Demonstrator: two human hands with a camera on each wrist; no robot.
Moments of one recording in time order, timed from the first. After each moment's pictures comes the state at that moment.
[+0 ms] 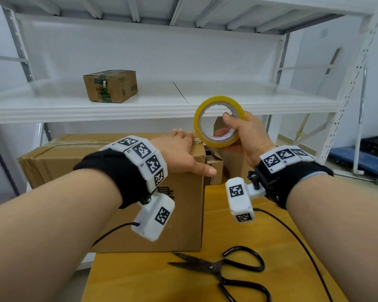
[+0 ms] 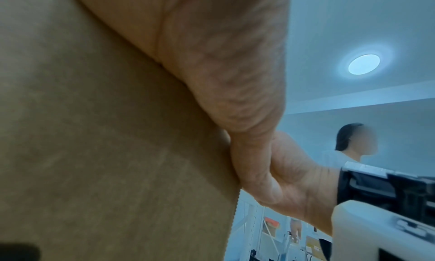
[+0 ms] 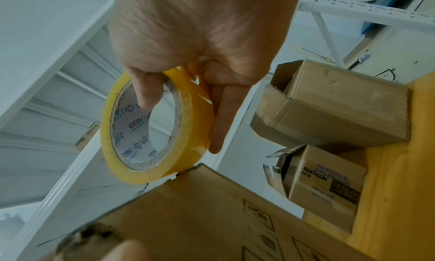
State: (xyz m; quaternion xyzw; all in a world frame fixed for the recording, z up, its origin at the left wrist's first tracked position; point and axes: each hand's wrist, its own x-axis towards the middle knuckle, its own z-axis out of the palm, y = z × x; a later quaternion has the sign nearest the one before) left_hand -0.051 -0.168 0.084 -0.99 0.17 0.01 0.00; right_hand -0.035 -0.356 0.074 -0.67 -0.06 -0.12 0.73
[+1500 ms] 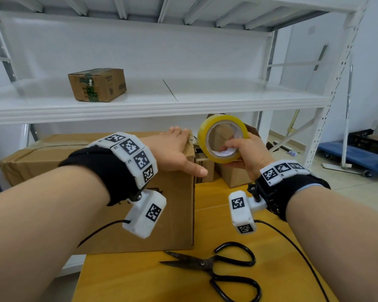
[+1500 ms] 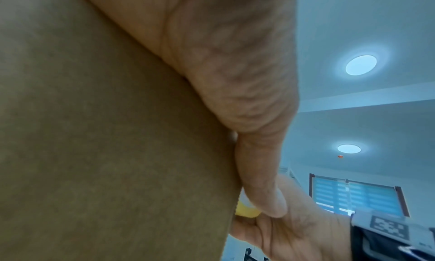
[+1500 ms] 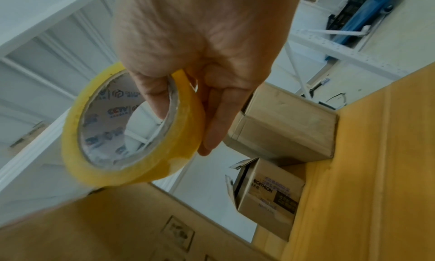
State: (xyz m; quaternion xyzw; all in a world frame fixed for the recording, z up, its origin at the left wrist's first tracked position) left_hand -0.048 -0.175 0.085 -0.98 0.21 0.02 0.01; right_hand -0.030 -0.395 0.032 -0.70 0.01 -0.10 0.71
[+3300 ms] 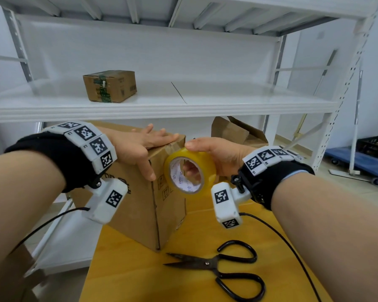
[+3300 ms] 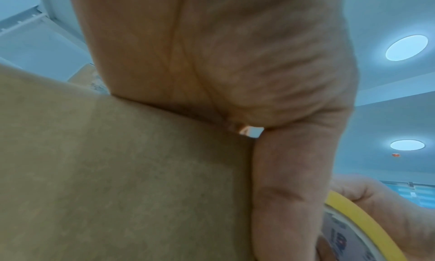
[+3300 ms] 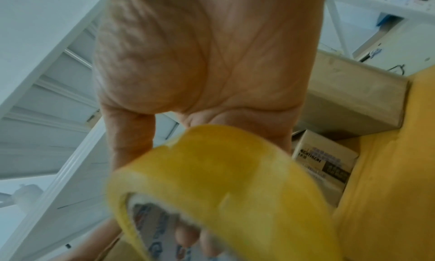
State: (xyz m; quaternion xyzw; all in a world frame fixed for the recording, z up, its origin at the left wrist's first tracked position) left_hand -0.069 -0.102 0.111 -0.97 0.20 0.13 -0.01; right_hand -0.058 -0.324 0.068 -0.75 -0.14 0.22 0.61
